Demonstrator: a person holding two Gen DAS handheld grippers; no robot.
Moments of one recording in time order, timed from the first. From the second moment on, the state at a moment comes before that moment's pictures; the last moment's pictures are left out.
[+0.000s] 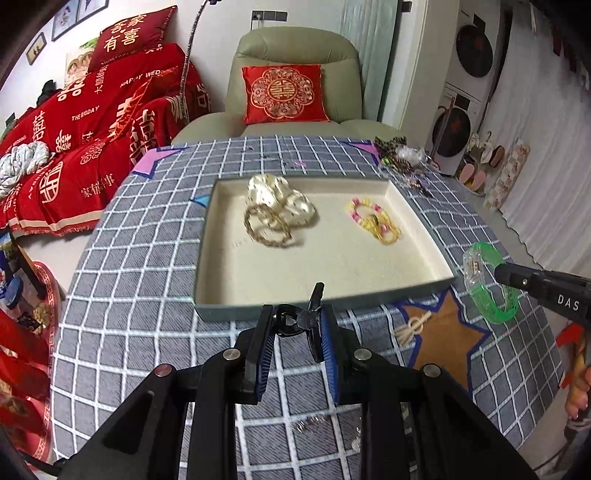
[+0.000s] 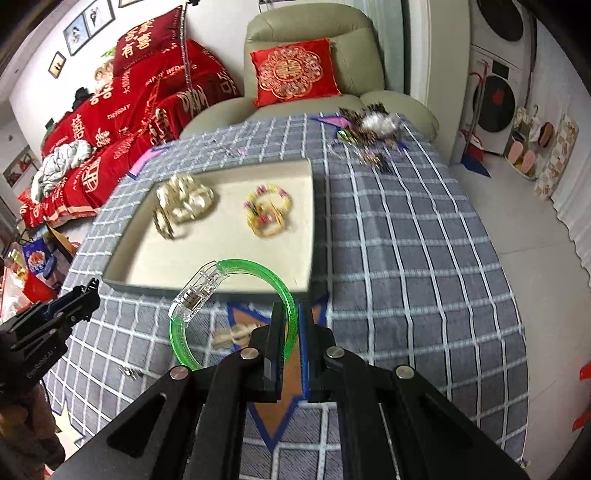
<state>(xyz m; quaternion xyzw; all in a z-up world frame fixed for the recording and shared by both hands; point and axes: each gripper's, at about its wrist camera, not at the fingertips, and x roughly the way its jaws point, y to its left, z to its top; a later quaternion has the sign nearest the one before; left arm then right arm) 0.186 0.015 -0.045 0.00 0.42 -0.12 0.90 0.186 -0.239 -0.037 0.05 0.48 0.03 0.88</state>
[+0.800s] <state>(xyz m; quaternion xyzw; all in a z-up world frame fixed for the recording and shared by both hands) 0.304 0.008 -0.066 0.01 0.45 -0.10 0.89 0.319 -0.197 -0.056 0.04 0.49 0.06 0.87</state>
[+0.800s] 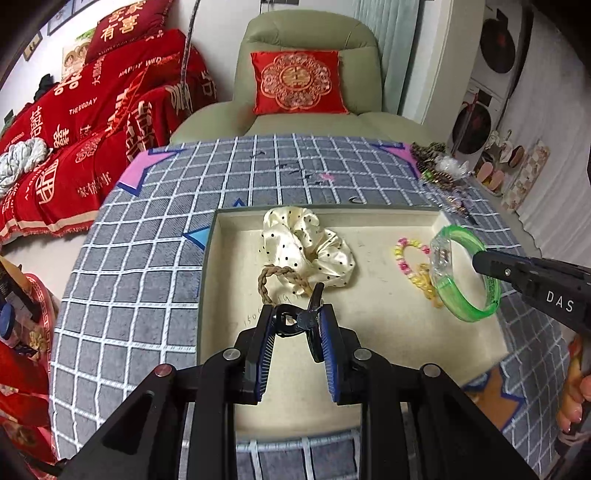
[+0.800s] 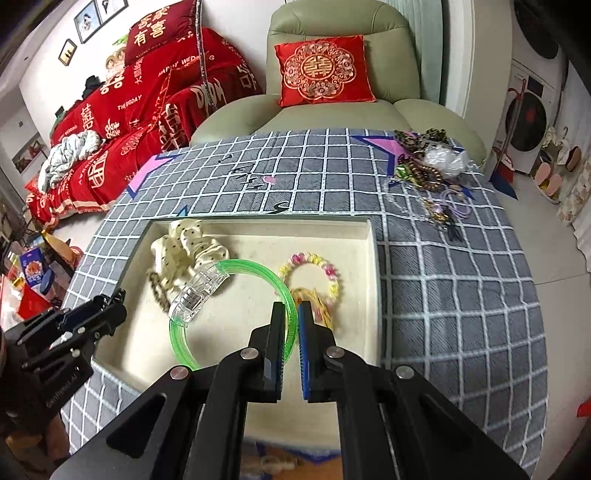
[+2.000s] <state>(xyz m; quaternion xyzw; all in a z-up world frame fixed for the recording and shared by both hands) 0.332 -0.016 -0.106 0.07 0.48 -0.06 0.87 0.363 -0.181 -0.104 0.04 0.51 0.07 0.86</state>
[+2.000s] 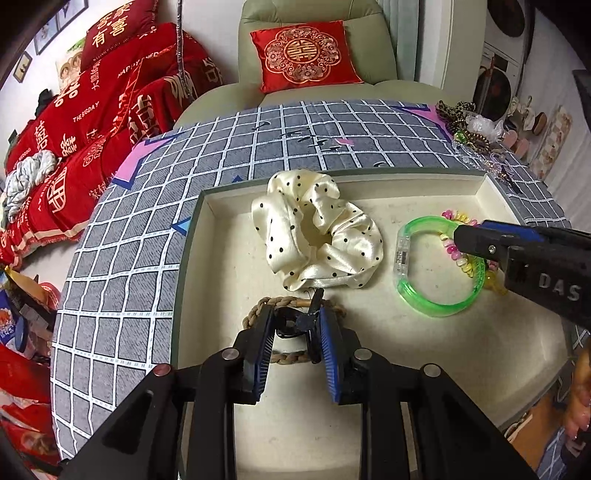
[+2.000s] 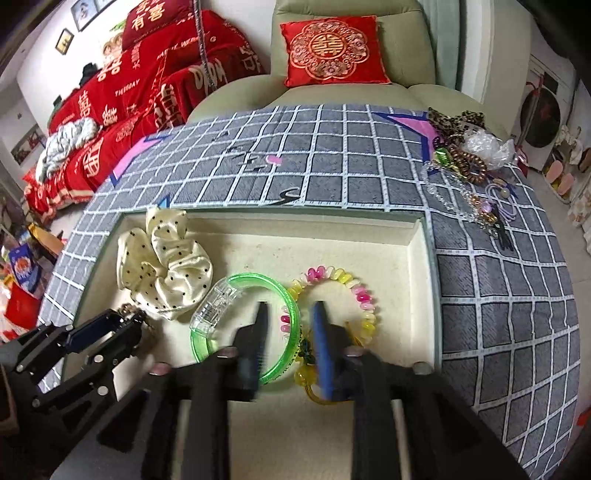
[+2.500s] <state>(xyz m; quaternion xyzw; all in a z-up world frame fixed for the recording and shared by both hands) 0.307 -0.013 -0.081 0.06 0.45 -0.06 0.89 0.332 -0.198 -0.084 0.07 0.50 0.06 0.86</state>
